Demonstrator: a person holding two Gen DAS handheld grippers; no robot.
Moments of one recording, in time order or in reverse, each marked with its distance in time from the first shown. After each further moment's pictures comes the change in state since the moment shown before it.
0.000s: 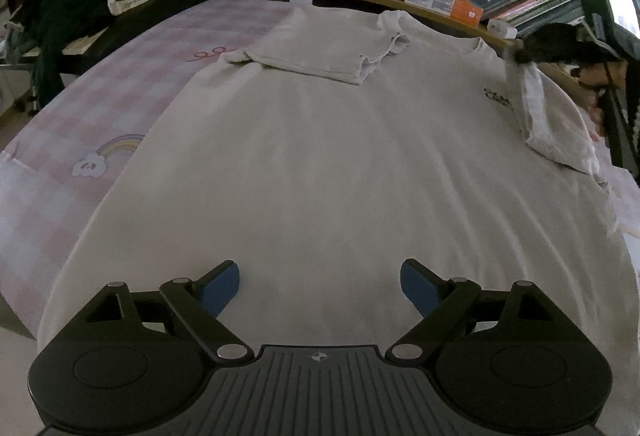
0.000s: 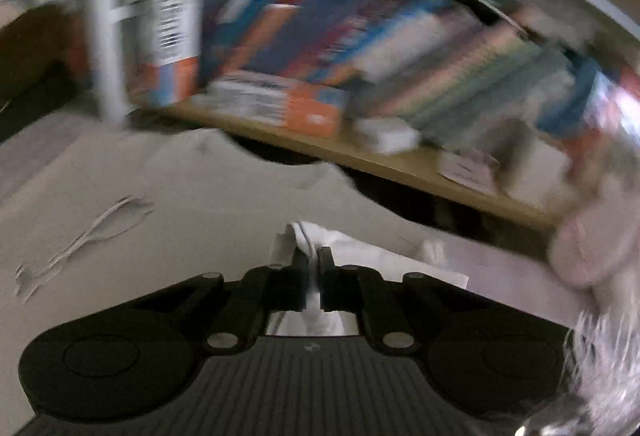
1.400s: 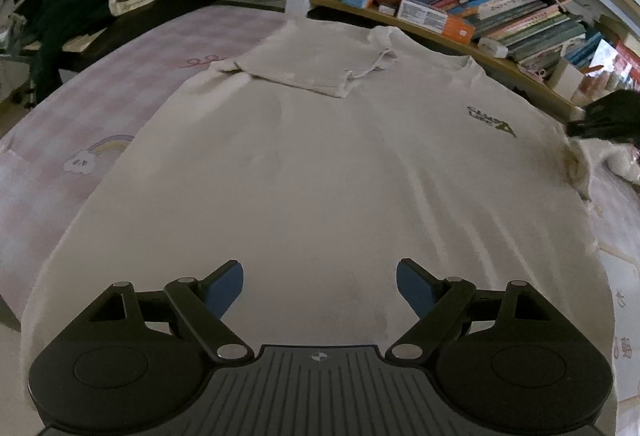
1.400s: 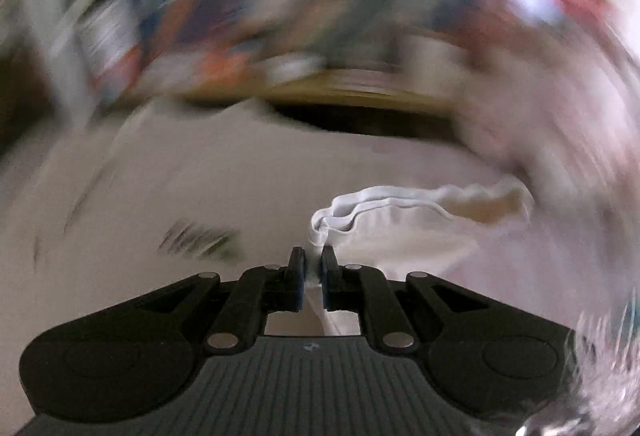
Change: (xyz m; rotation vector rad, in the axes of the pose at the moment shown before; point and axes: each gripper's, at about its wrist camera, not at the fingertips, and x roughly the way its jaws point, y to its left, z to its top) left arm -0.010 -0.008 0.000 -0.065 -0.036 -0.023; right arm -0.068 -0.043 -0.027 0.086 0.177 0.005
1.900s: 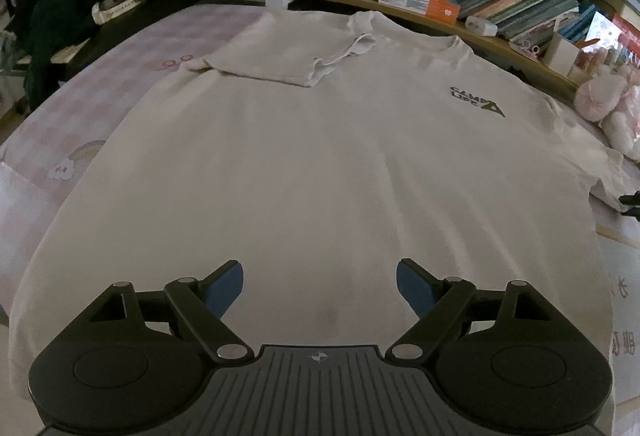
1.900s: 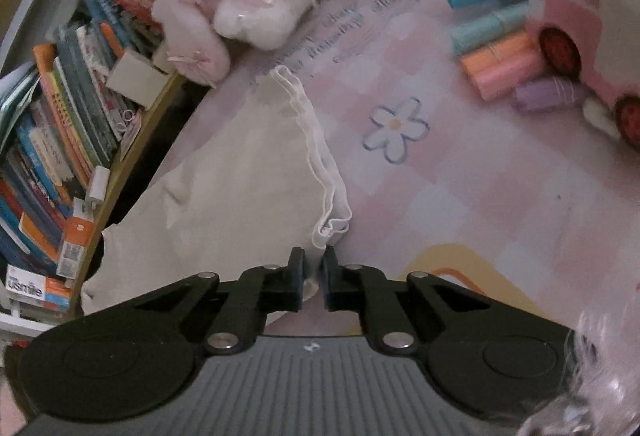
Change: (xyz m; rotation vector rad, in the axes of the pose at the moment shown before) left arm 0.004 -0.042 -0.002 0.045 0.027 0.040; right arm -0.035 -0.176 -0.129 1.134 0.016 -0.016
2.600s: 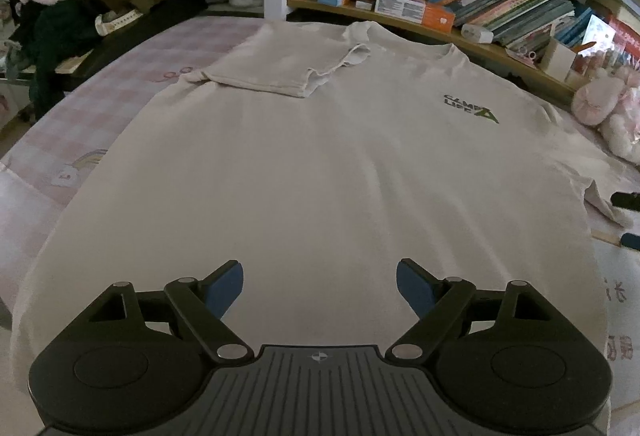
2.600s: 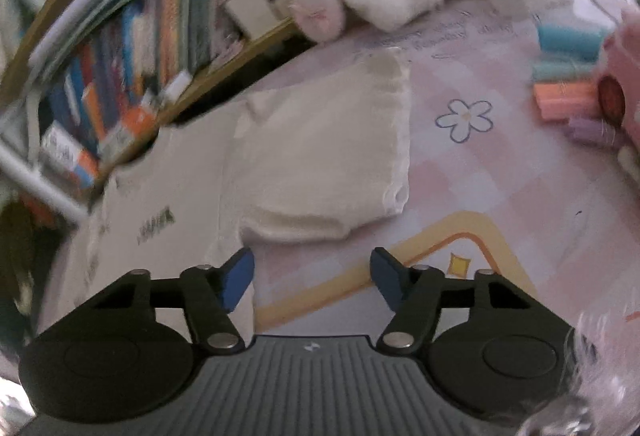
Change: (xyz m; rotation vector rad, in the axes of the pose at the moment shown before) left arm -0.009 -0.014 -0.001 0.010 -0.032 0.025; right arm -0.021 -0.008 -0.036 -0.310 0.050 0.171
